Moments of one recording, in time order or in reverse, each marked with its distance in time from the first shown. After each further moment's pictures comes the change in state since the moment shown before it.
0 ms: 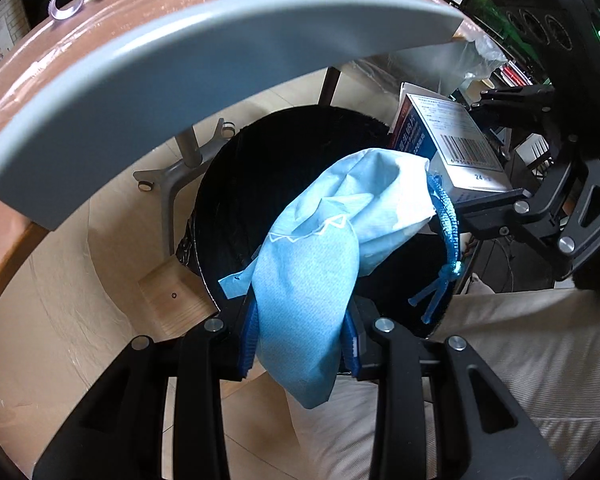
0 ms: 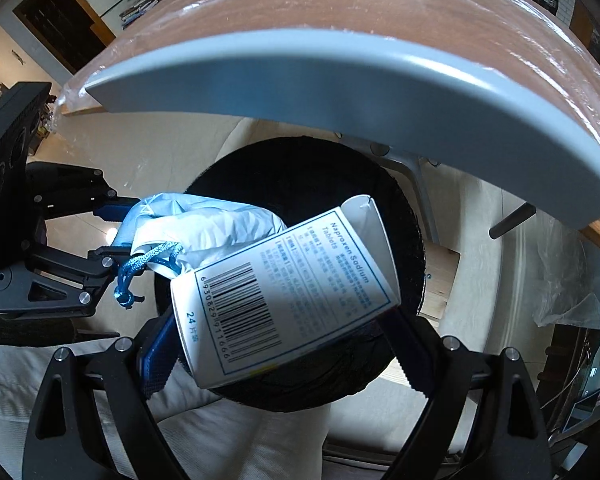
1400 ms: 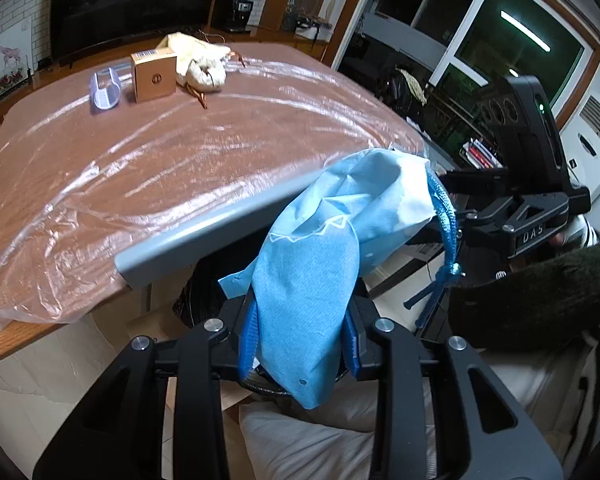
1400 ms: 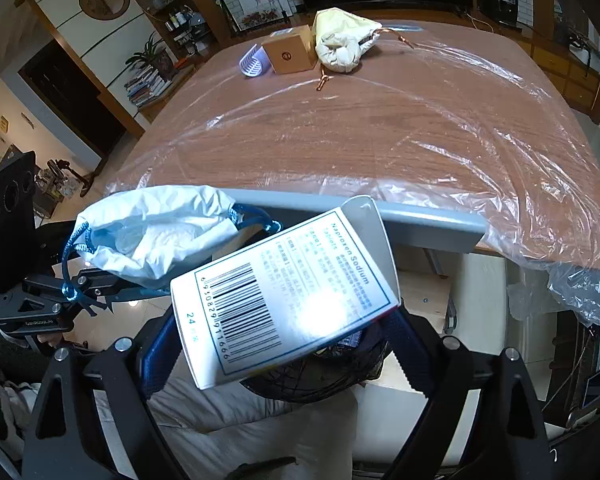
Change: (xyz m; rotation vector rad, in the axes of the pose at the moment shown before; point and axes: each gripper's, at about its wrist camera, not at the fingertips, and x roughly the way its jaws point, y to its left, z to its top) left arm -0.106 -0.013 0.017 -0.078 -0.282 -0.119; right arm -0.103 -0.007 -0.002 0.118 -0.211 0.068
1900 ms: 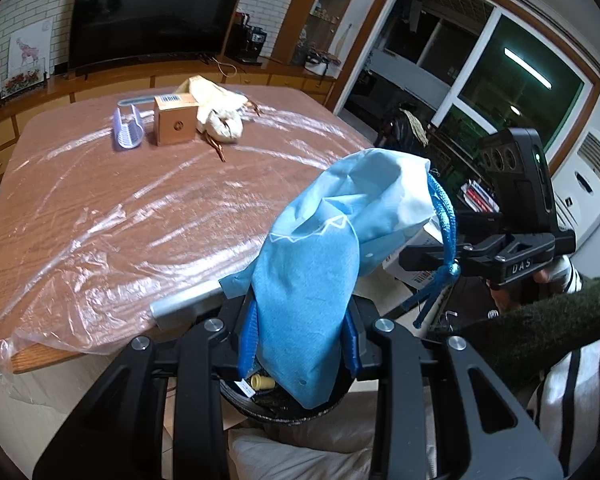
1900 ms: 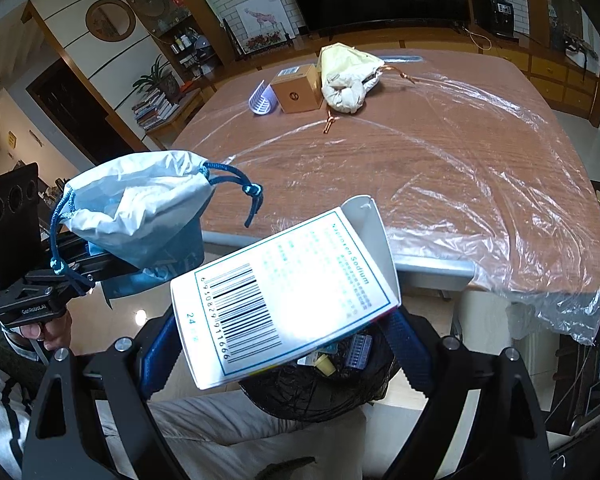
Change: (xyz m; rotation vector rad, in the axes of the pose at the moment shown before) left arm -0.034 0.011 0.026 -0.061 -0.128 -0.016; right arm -0.024 0.004 0.018 0.013 -0.080 0.027
